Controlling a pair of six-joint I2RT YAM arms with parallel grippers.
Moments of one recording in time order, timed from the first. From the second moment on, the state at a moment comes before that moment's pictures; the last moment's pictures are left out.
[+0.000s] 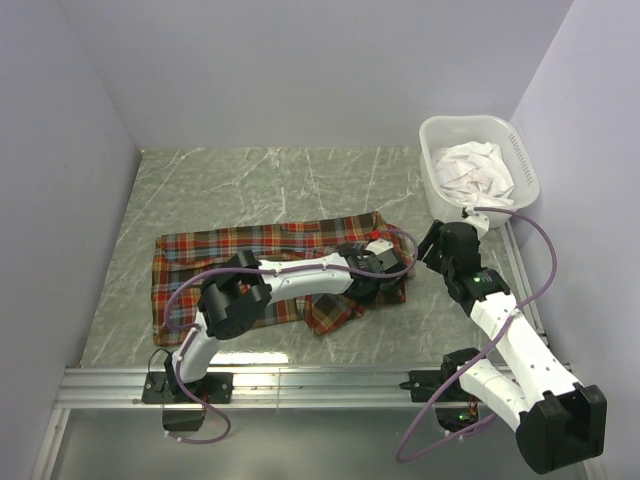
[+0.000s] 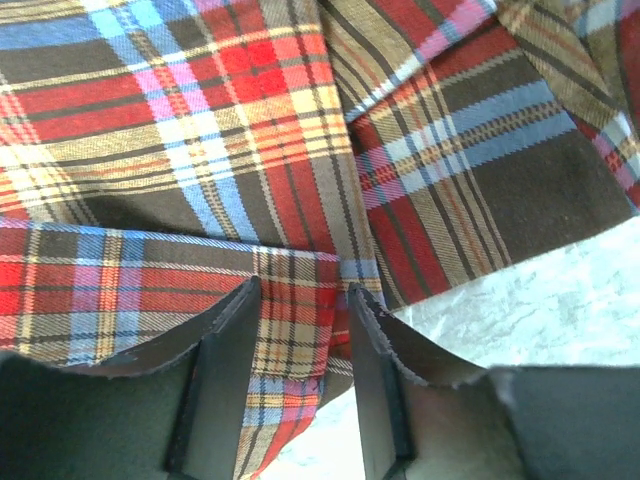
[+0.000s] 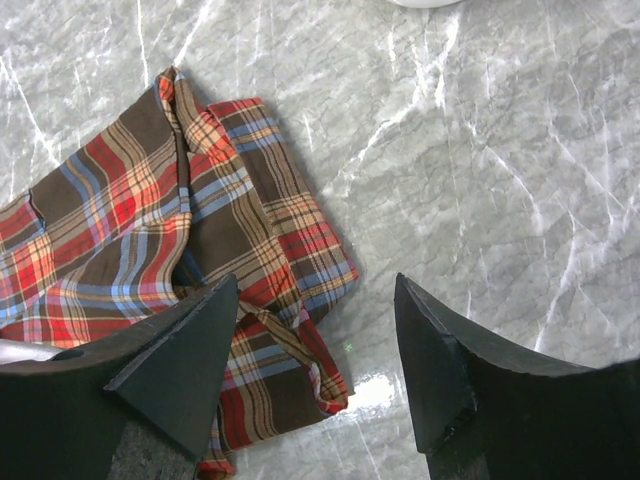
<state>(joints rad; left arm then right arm) -1.15 2.11 1.64 -0.74 -0.38 -0.66 0.23 0.90 0.65 -0.40 0.31 0.60</state>
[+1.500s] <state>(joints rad) -0.58 1.60 1.45 -0.58 -0.29 -0.58 0.22 0.94 0.63 -0.22 -0.12 0.49</state>
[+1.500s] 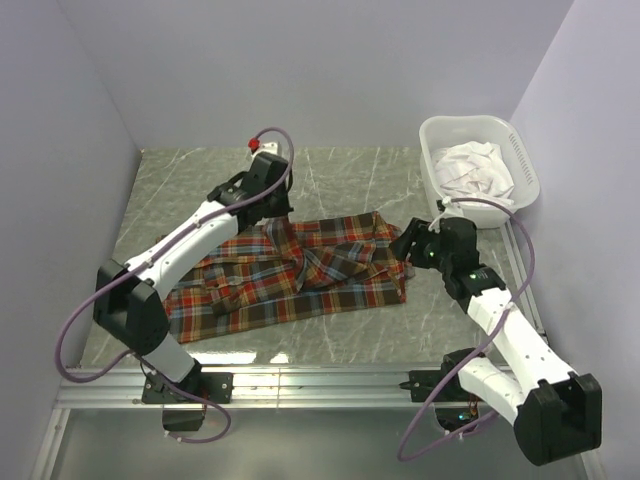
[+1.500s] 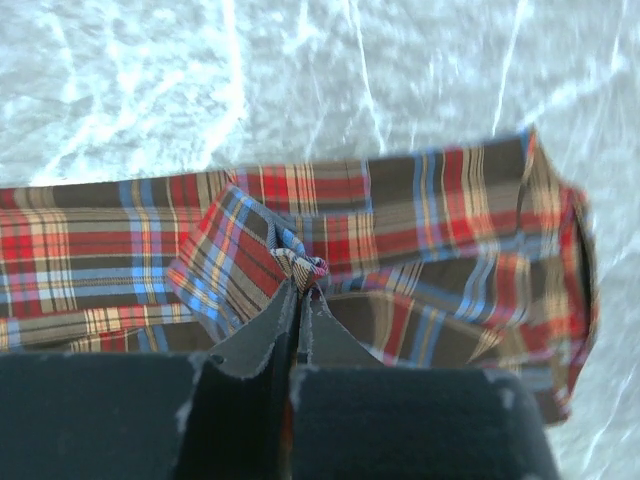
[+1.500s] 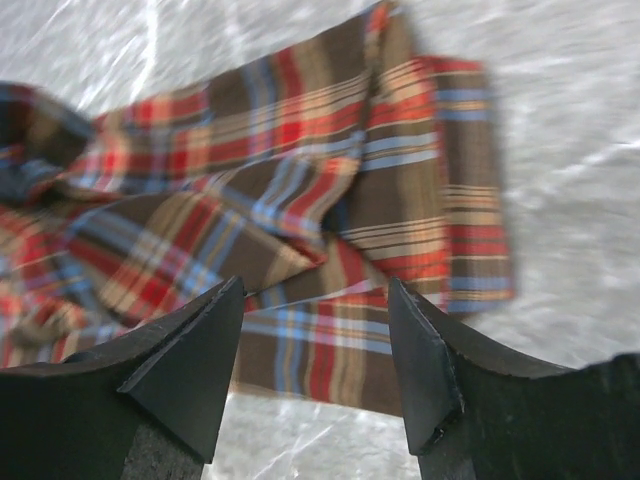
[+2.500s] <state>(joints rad) -0.25 1.11 0.78 0.07 0.19 -0.42 0.42 1.15 0.64 -0.11 -0.31 0.45</state>
